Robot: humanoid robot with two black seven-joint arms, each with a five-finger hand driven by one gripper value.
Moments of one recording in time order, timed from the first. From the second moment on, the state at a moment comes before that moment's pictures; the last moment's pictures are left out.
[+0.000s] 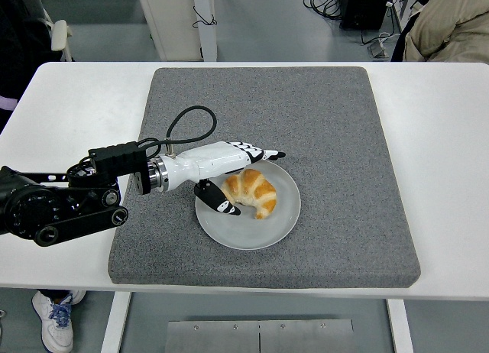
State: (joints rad) left arm -1.11 0.46 0.09 -1.29 1.28 0.21 -0.30; right arm -0.09 0.00 0.03 0.12 -0.10 0.03 0.41
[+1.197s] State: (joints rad) left arm -0.92 0.48 -0.44 -1.19 0.63 0.14 -0.47; right arm -0.09 0.00 0.03 0.12 -0.10 0.03 0.41
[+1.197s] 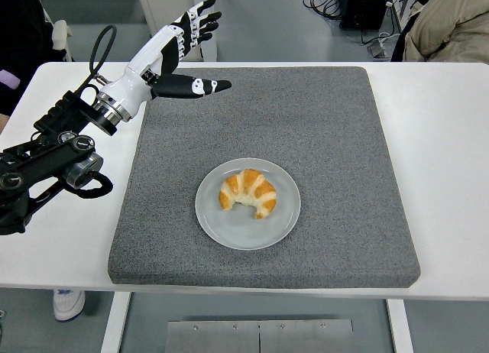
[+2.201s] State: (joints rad) left arm -0.94 0.08 -0.61 -0.46 0.12 -0.01 -0.54; right arm -0.08 0.00 0.03 0.12 -0.10 0.03 0.41
